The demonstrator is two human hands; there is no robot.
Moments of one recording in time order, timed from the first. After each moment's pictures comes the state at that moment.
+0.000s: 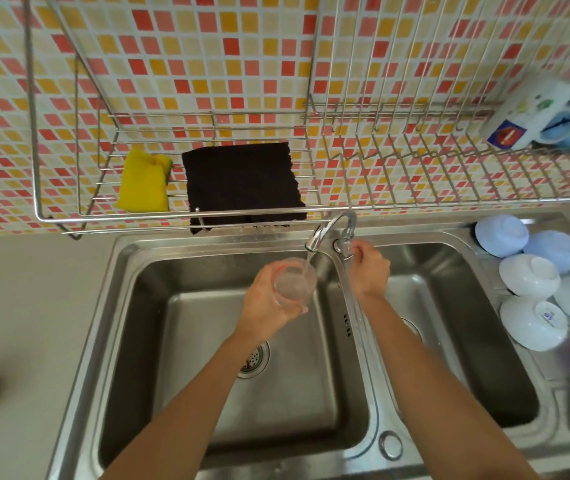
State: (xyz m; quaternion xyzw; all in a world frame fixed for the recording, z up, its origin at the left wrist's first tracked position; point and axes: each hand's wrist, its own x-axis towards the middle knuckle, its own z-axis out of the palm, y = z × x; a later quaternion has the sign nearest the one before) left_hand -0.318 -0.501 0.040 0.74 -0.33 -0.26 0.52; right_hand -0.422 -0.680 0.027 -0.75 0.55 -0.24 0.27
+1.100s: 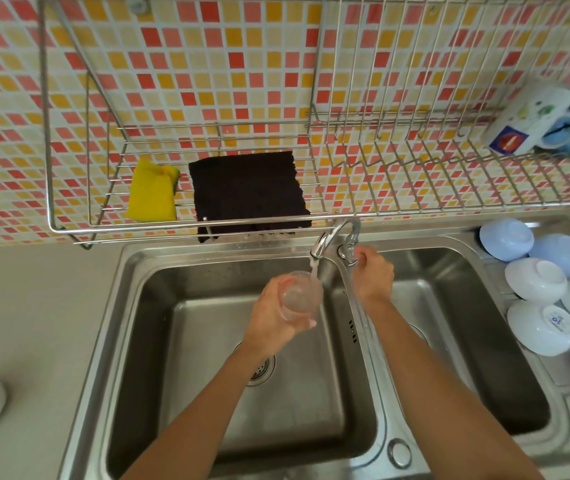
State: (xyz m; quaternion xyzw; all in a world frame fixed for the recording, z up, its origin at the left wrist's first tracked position) left_hand -0.324 -0.492 0.042 0.74 -0.34 -0.30 0.50; right_hand -0.418 -0.681 0.027 -0.75 0.56 -0.23 0.27
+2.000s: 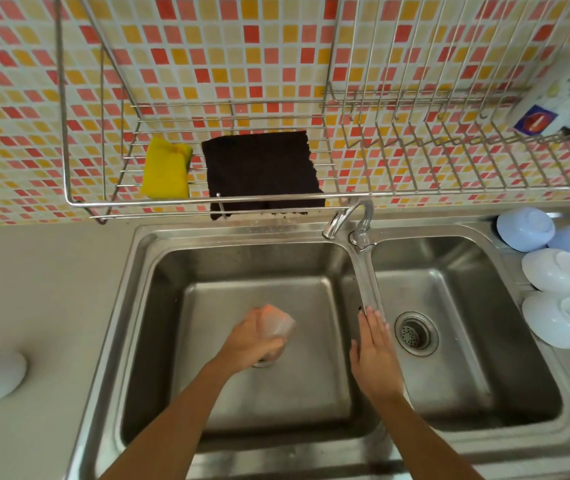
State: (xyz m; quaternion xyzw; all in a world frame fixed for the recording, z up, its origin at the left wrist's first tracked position) left_hand -0.308 -0.423 -0.003 0.81 -0.25 -0.44 0.30; right_hand -0.526 -0.571 -0.075 -0.91 0.41 -0.04 0.08
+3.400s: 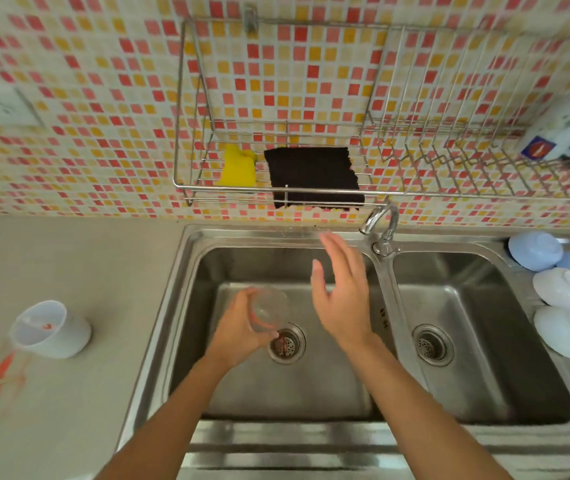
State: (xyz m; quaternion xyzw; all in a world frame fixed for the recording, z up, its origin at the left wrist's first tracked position) left_hand -0.284 -0.342 0.018 0.82 -0.32 -0.25 0.41; right_hand -0.406 -0.487 0.113 -0.84 0.22 -0.44 0.23
